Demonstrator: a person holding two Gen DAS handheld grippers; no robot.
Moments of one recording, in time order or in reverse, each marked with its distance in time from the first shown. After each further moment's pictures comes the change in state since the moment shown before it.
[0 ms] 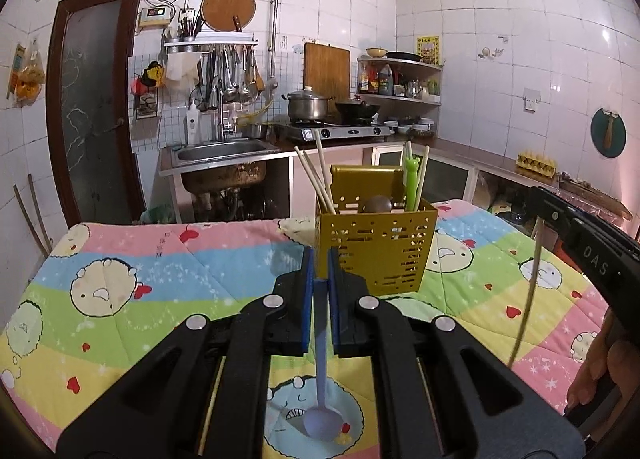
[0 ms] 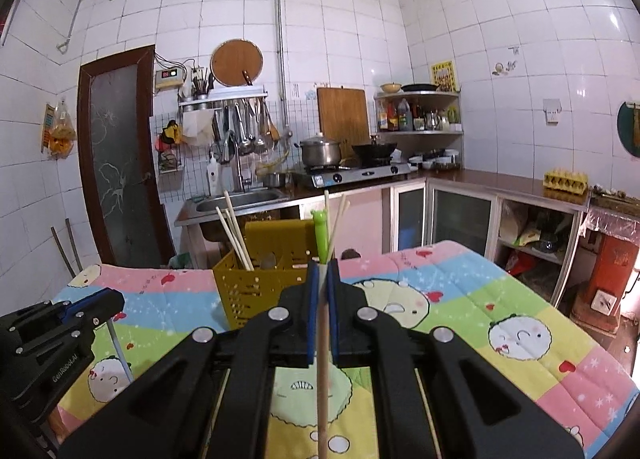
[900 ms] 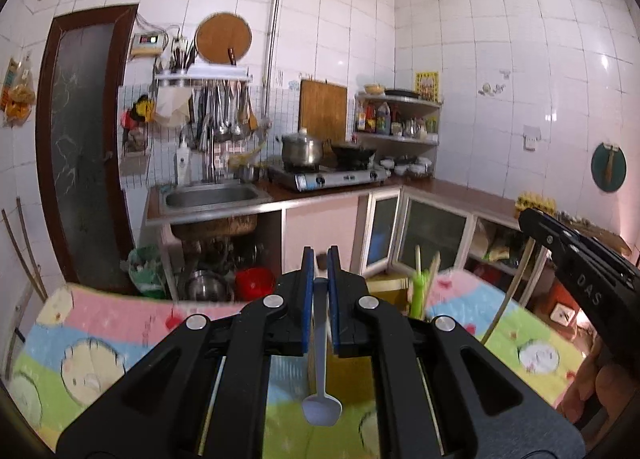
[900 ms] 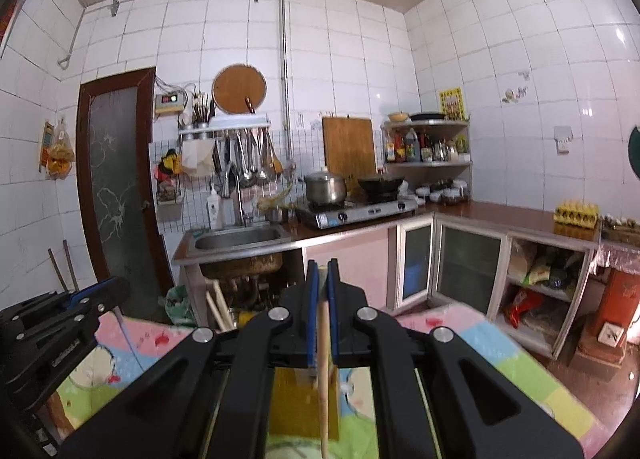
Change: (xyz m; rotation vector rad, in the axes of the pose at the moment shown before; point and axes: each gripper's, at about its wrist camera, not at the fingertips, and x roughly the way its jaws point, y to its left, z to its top) left arm 0.051 0.005 0.124 -0.020 -0.123 -0.024; right arm 0.061 0.004 0.111 -0.016 -0.107 0.018
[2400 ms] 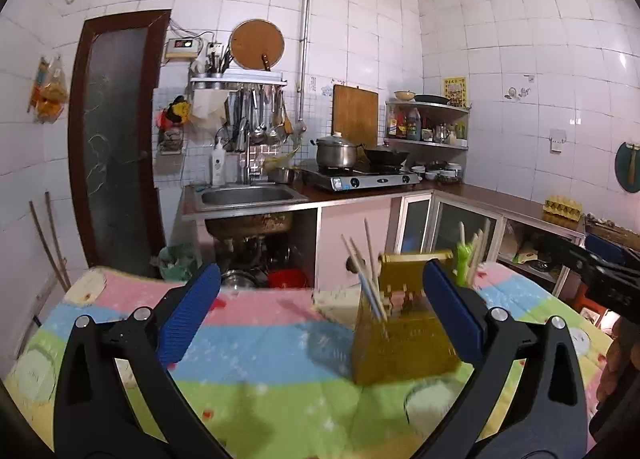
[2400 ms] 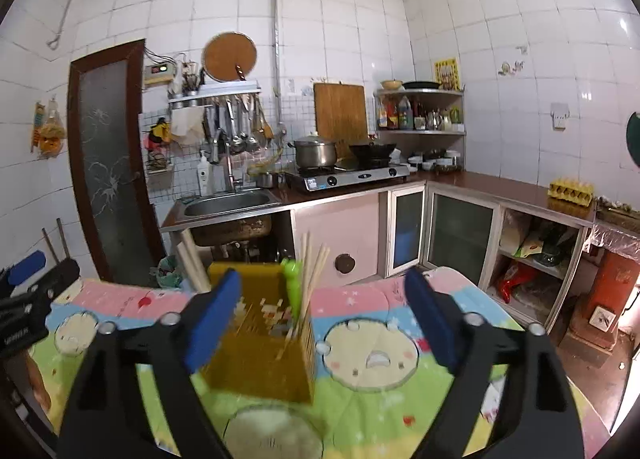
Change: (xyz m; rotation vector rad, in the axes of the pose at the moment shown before) left arm -0.041 0.034 -0.062 -0.019 -0.018 0.111; right arm -0.023 -0.027 -0.067 -0.008 0.135 -0.017
